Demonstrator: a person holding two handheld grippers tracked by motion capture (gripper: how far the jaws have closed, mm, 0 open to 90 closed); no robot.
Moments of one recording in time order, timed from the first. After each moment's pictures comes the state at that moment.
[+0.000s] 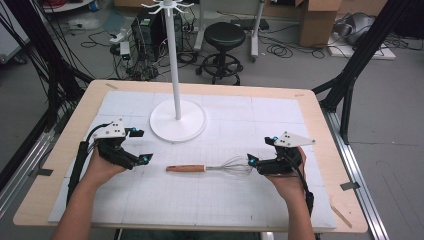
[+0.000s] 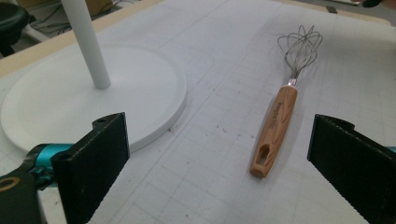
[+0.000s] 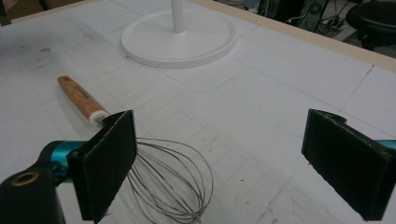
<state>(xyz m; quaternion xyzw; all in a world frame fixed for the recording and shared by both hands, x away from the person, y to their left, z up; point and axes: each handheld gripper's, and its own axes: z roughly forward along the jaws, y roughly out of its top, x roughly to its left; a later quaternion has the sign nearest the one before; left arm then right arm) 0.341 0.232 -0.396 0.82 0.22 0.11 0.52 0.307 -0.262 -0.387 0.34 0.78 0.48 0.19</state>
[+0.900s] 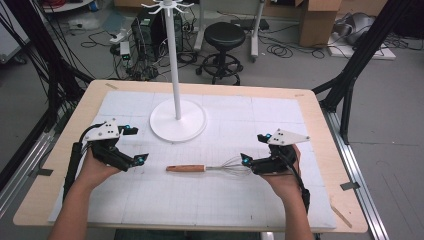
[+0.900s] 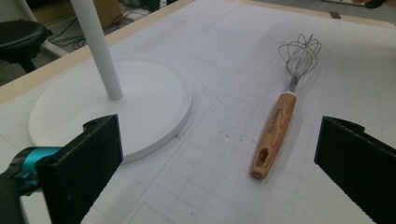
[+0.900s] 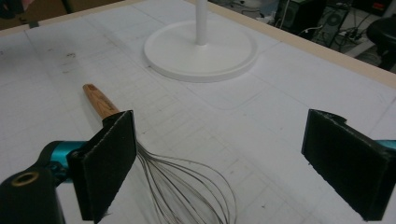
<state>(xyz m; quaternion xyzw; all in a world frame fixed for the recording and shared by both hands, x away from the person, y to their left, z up) 0.327 0.241 -0.378 0.81 0.21 0.14 0.53 0.307 -0.241 -0.372 0.30 0.80 0.49 0.18</state>
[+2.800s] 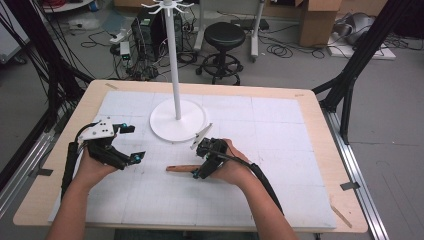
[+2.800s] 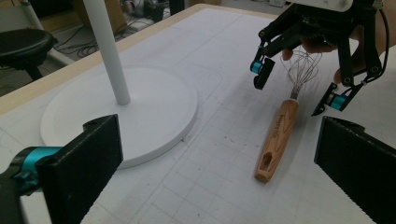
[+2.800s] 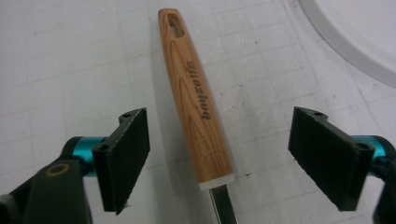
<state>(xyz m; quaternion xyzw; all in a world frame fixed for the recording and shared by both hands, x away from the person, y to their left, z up) 0.330 0.248 -0.378 0.80 0.21 0.15 0.54 0.353 -0.080 -0.403 0.14 0.95 0.27 0.03</state>
